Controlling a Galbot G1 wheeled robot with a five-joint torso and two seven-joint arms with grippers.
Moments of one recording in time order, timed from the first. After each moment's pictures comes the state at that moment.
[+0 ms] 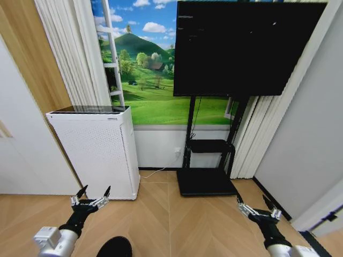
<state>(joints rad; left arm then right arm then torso) 1.82 -1.21 -0.88 -2.40 -0.49 0.20 0.00 -1.92 1.39 0.87 2.37 0.38 -0.01 0.07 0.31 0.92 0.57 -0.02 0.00</state>
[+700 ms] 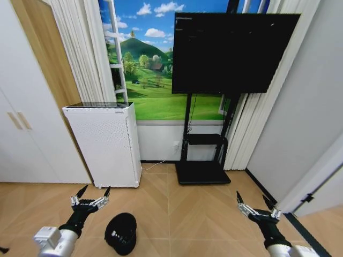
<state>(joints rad) 1.82 -1.21 -0.88 -2.40 -0.49 0.20 0.00 -1.92 1.39 0.87 2.37 0.38 -0.01 0.07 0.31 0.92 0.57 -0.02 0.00</state>
